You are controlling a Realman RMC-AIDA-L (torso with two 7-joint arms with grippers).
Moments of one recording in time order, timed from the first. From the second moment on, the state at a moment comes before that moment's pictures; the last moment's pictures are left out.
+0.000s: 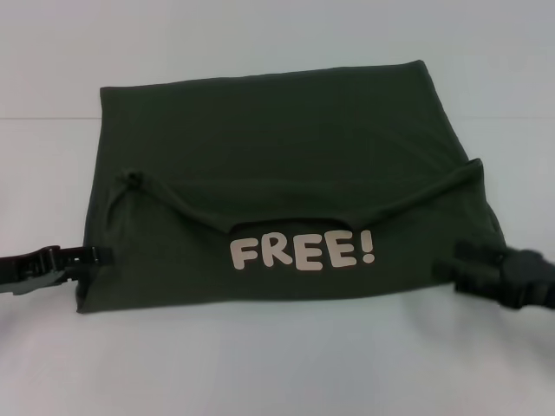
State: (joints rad) left arm -0.49 -1.94 0.55 0.56 2.19 1.36 -2.20; right arm 0.42 2.03 -0.55 -0.49 -1.94 -1.53 1.44
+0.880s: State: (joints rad) left arm -0.49 -1.95 0.62 0.55 2.20 1.26 -2.17; right arm 0.43 2.07 -0.57 -0.49 -2.04 -1.56 1.30
